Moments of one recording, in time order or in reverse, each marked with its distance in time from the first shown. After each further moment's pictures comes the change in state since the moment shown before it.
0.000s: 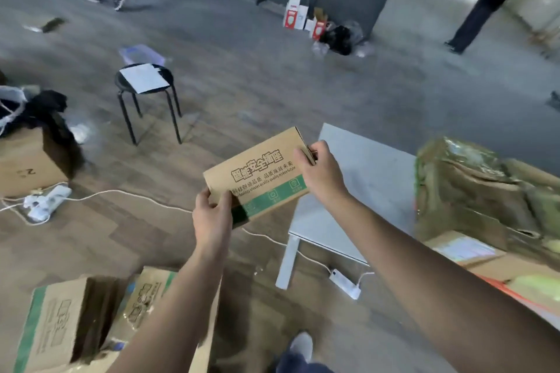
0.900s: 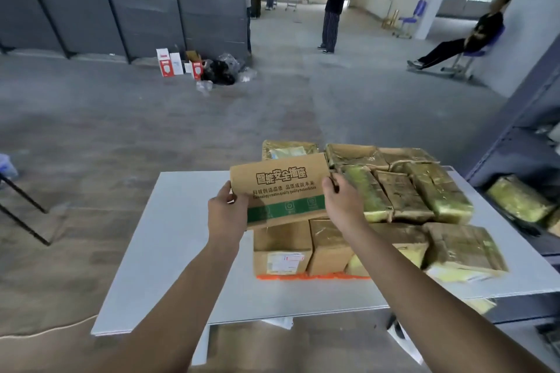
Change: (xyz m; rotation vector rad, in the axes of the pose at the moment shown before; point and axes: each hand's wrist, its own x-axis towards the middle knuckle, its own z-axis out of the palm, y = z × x) left_hand -0.234 0.035 0.410 0.182 -0.534 0.297; right_hand -0.006 0.310 -0.385 0.034 0.404 0.355
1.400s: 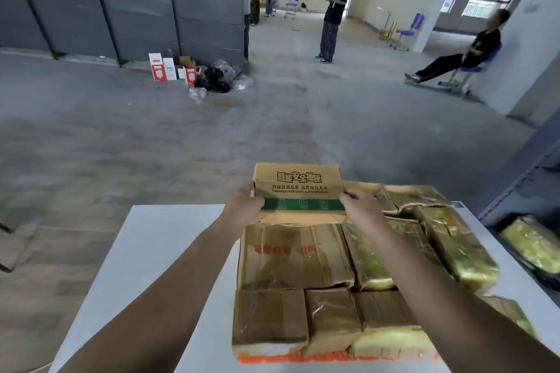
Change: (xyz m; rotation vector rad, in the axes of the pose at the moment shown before) left_hand 0.155 0.045 0.090 0.196 -0.357 -0.088; right_hand 0.154 -0.002 -0.023 0.026 -0.077 0.131
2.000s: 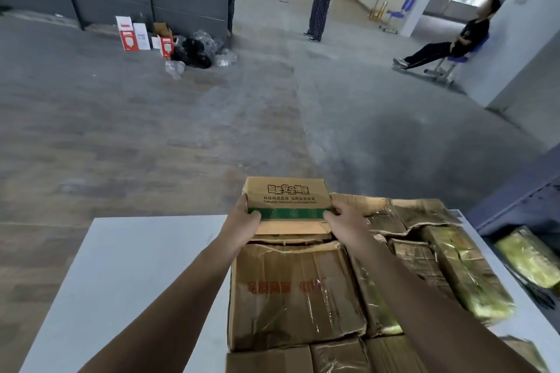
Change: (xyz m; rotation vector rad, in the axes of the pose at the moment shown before) left_hand 0.112 -0.031 0.009 0.038 -0.078 -0.028; right_hand 0.082 -0.004 0.050 -0.189 -0.125 0.013
